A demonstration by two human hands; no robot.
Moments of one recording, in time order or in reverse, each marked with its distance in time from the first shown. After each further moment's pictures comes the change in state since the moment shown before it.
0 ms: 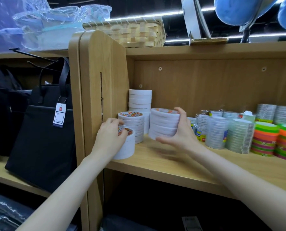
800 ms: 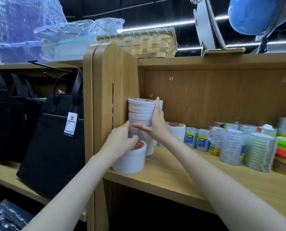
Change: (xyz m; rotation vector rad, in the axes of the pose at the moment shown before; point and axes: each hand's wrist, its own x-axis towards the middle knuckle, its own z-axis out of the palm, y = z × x) left_hand 0.024 0.001 -0.012 -0.176 -0.174 -0.030; right_hand 0.081 -0.040 0.072 0.199 -0.095 -0.163
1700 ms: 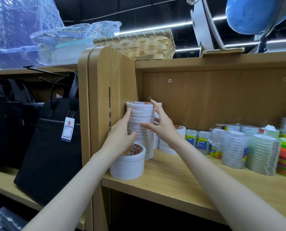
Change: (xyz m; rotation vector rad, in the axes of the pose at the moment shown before) left_hand 0.025 -0.004 0.003 -0.062 0.048 0.091; right_hand 0.005 0.006 -0.022 0.153 -0.010 -0.053
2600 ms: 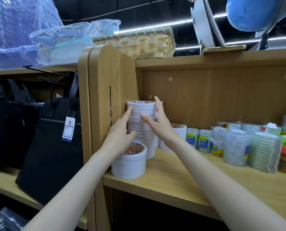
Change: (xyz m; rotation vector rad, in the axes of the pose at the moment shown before) left_hand -0.004 0.002 -0.005 -0.040 -0.010 -0.028; right_hand -0.002 -0.010 0.014 0.057 0.061 0.049
